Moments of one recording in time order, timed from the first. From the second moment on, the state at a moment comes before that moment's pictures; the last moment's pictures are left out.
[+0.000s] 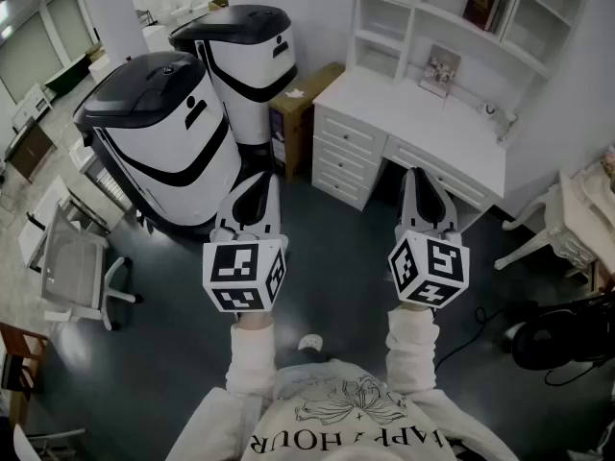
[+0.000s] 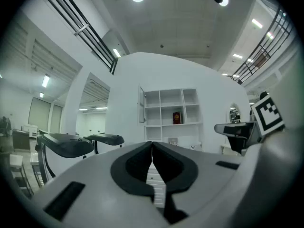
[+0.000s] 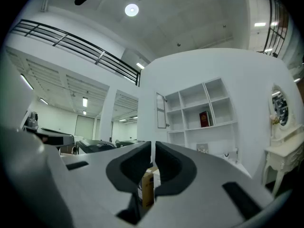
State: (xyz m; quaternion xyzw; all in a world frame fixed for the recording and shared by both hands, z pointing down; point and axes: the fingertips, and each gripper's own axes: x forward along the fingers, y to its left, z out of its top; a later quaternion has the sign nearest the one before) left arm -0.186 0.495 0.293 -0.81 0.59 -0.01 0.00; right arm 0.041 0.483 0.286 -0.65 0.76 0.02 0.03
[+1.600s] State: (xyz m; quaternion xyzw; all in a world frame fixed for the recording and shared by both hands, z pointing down) left arm -0.219 0.350 0.322 -0.81 0.59 -0.02 -0.02; right arm 0.015 0.337 0.314 -0.65 0.76 0.00 0.03
